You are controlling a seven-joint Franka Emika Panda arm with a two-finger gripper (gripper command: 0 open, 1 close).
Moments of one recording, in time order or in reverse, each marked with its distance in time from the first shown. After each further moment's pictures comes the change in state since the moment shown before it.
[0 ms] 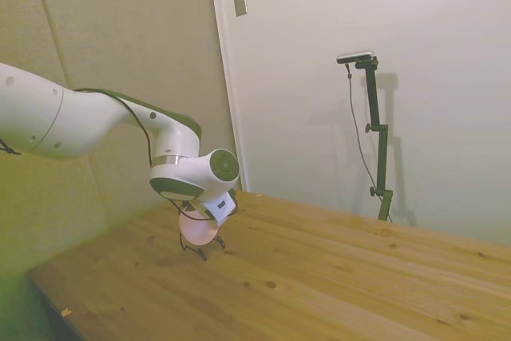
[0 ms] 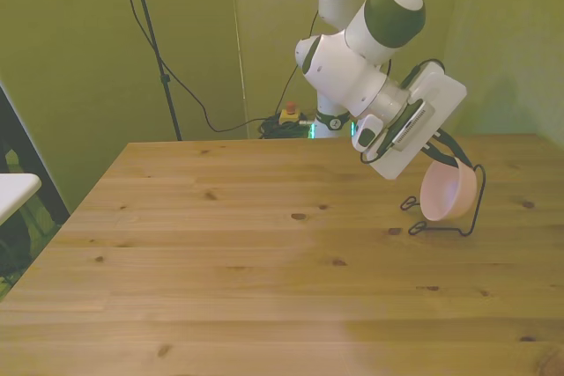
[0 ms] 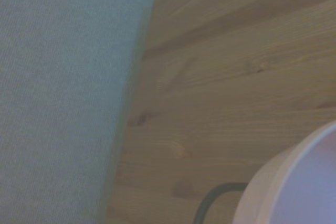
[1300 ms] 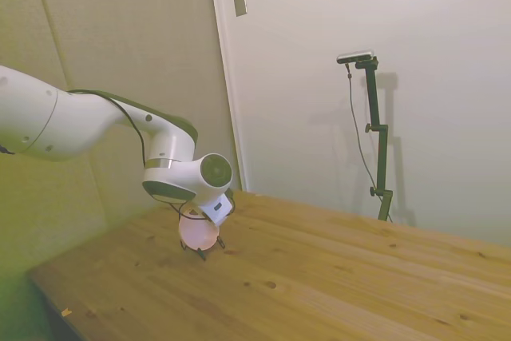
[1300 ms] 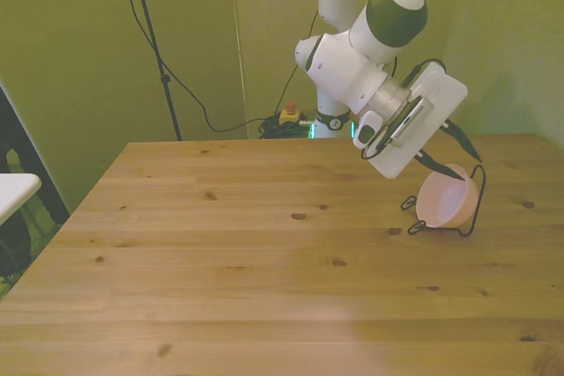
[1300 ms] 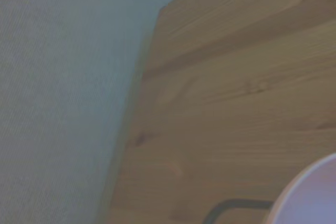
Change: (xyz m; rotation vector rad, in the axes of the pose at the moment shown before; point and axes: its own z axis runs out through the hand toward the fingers) arm -0.006 -0.002 -0.004 0.045 0.090 -0.021
